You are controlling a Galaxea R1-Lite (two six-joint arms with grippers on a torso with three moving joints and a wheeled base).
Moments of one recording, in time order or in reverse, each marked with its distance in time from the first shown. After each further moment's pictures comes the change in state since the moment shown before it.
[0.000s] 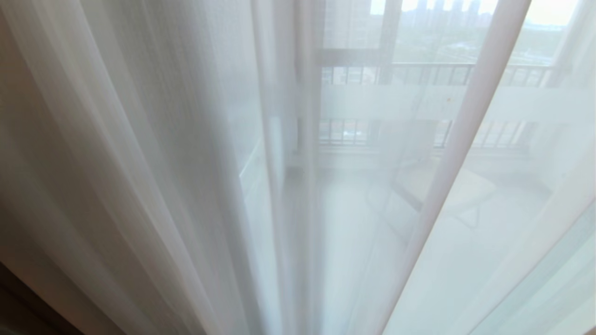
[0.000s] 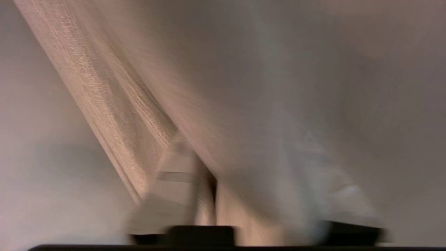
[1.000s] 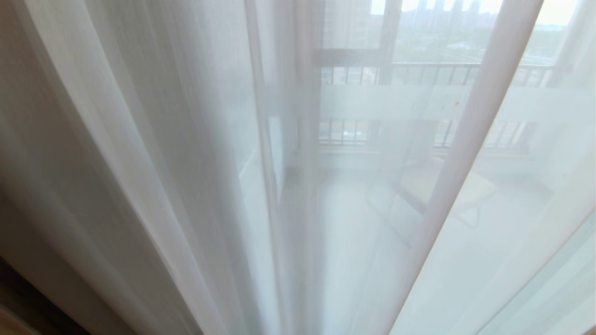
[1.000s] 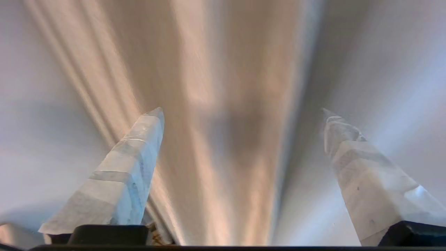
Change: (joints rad) left arm -0.004 -0.352 0.400 0.003 -0.071 -0.006; right arm 0.000 0.000 0.000 0.001 0.000 0.000
